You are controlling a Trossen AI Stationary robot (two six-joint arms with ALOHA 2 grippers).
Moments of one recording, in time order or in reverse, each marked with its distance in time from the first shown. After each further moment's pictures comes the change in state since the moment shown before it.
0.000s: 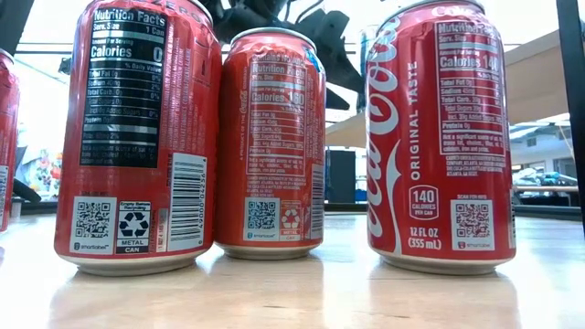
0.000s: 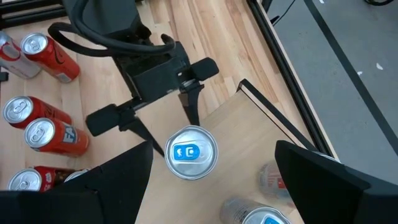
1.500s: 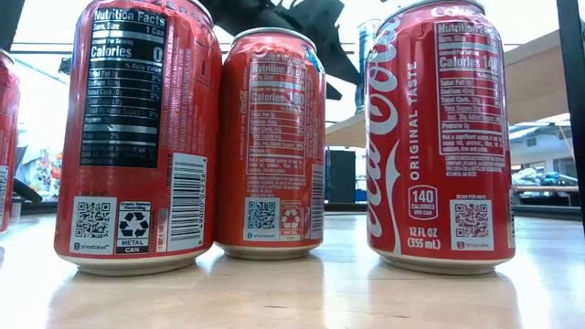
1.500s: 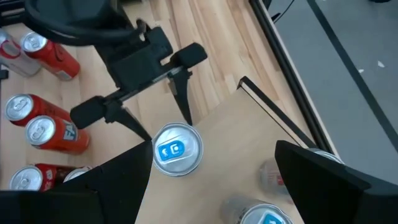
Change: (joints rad) left arm -0.049 -0.048 0.000 -0.081 -0.099 0.003; right arm -0.003 0.000 0.000 -0.009 -0.003 0.000
